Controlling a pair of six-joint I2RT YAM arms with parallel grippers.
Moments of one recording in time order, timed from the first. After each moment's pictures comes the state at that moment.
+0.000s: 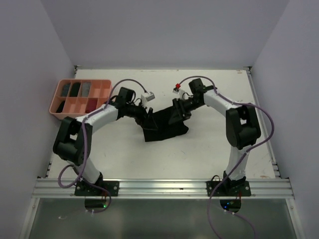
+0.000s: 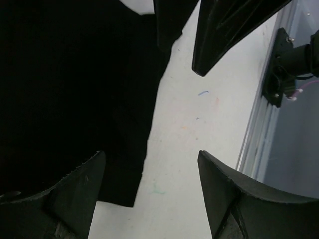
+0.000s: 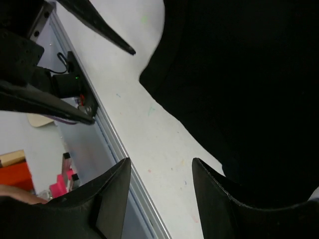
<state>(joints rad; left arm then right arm) -0.36 1.66 1.09 -0.32 0.85 0.12 0.34 1.92 1.43 -0.76 -0.91 0.02</state>
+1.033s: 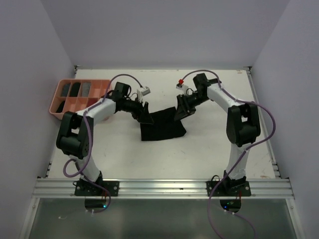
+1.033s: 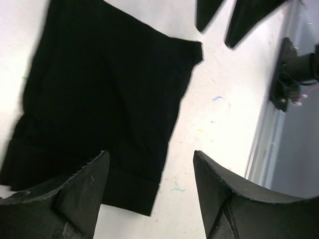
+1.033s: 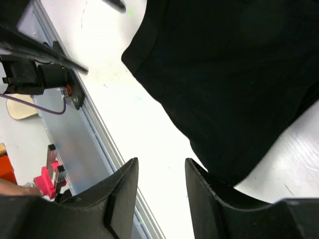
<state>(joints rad) -0.29 1.78 1.15 -0.39 0.95 0.18 0.28 1.99 1.56 -0.95 -0.88 -0.15</state>
